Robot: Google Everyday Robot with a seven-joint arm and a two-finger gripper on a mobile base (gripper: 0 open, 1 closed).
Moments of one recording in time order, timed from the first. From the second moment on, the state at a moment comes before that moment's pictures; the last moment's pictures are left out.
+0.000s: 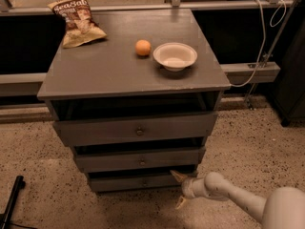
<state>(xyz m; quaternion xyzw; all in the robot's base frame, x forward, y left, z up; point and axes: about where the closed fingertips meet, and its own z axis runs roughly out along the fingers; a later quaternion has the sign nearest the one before) 0.561 -0.112 0.203 -0.73 0.56 0.11 0.38</state>
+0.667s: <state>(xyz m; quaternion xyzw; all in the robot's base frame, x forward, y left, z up) 0.596 -0.101 0.195 -0.72 0.57 0.11 0.39</state>
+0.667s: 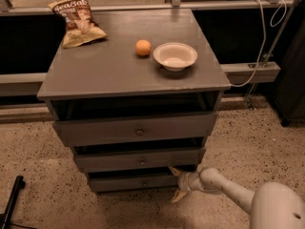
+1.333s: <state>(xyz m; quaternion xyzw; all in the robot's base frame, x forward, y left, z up) 0.617 -0.104 0.173 -0.70 0.60 0.12 0.37</state>
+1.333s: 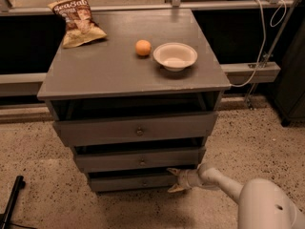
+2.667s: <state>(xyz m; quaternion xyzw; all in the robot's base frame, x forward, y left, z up) 0.574 -0.134 0.168 -0.68 0.58 0.19 0.40</state>
